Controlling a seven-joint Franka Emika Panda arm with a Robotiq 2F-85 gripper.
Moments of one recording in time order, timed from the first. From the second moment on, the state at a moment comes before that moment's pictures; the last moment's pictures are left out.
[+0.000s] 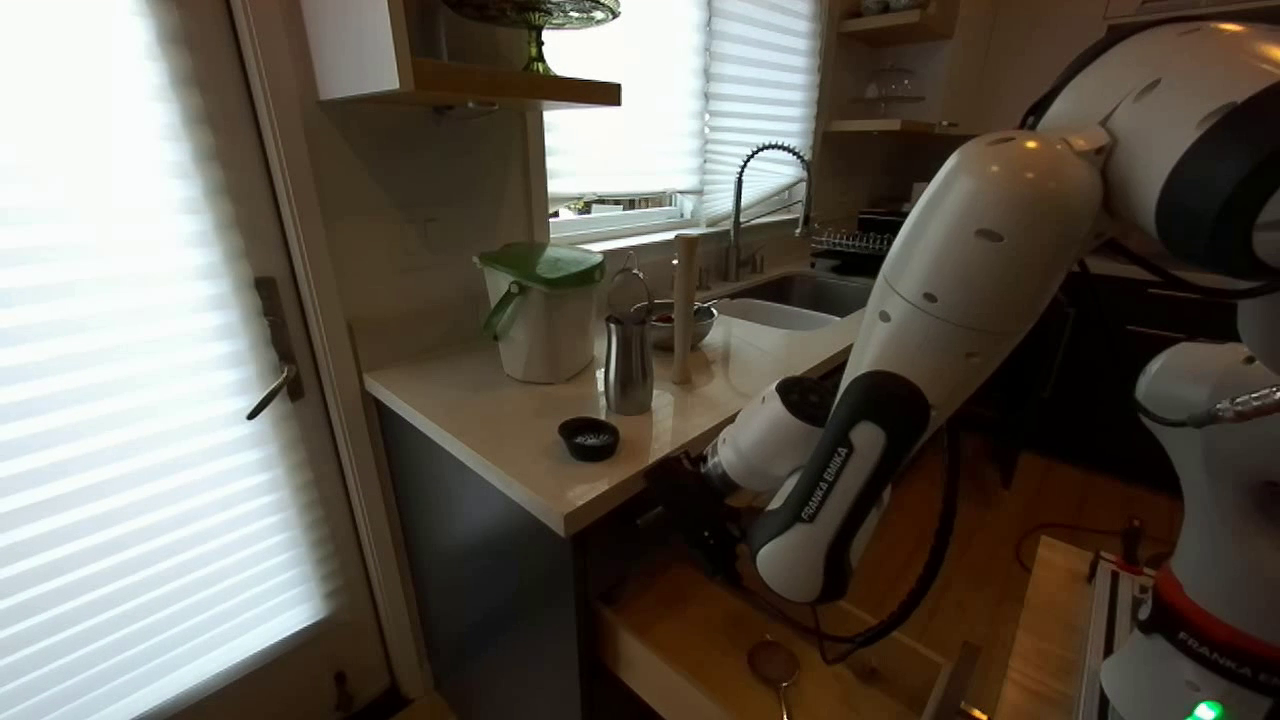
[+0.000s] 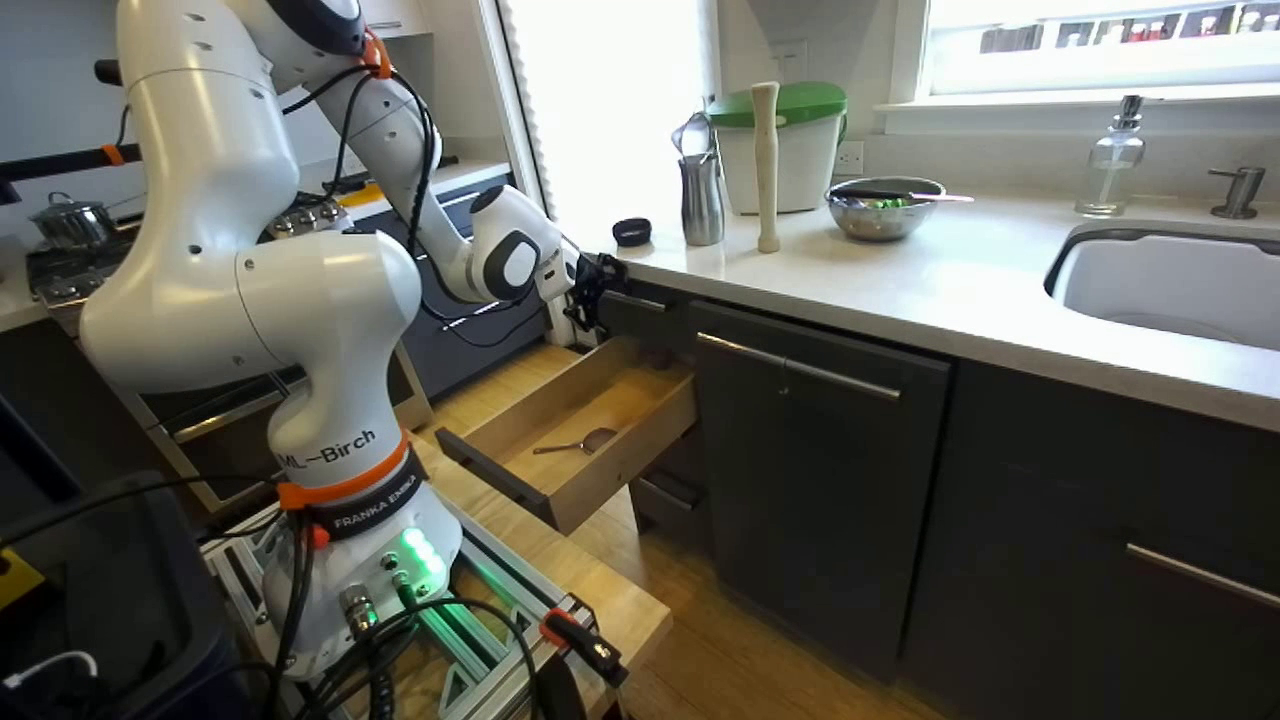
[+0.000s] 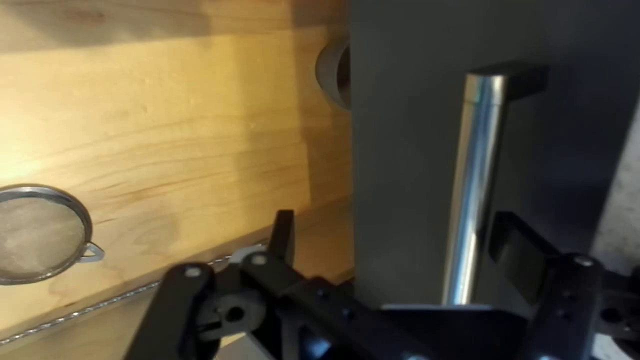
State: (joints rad) arm 1.10 0.57 -0.59 -2.47 0.52 3.44 1.78
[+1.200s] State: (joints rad) arm 0.65 0.46 -0.18 -2.48 0.53 3.48 1.58
